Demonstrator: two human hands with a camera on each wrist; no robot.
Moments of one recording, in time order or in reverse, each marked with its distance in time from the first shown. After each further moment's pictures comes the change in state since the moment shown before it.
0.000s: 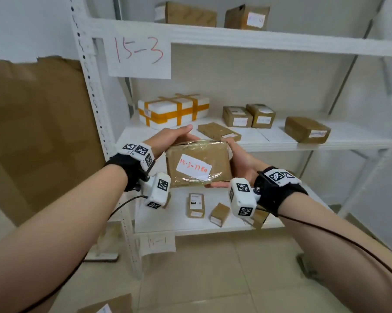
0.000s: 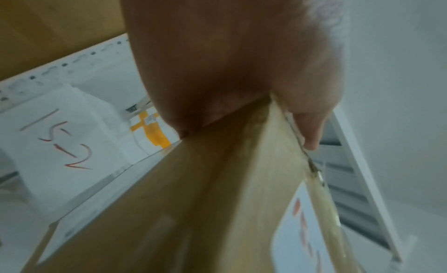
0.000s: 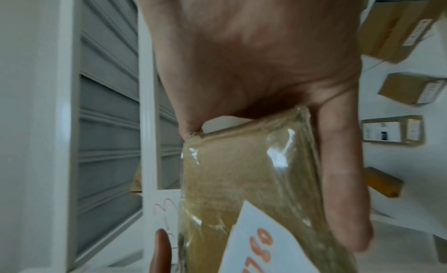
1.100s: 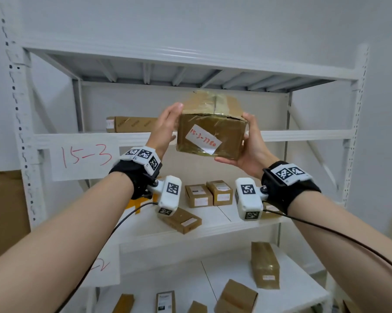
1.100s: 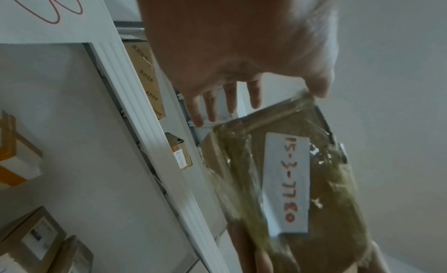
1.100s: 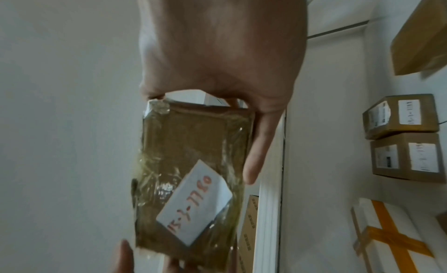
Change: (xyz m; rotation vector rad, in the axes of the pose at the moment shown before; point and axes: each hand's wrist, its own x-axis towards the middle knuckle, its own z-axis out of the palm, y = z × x) left_hand 0.103 0.253 0.047 -0.129 0.343 0.647; right_hand -0.122 -0.223 -0.089 0.172 0.176 -0.845
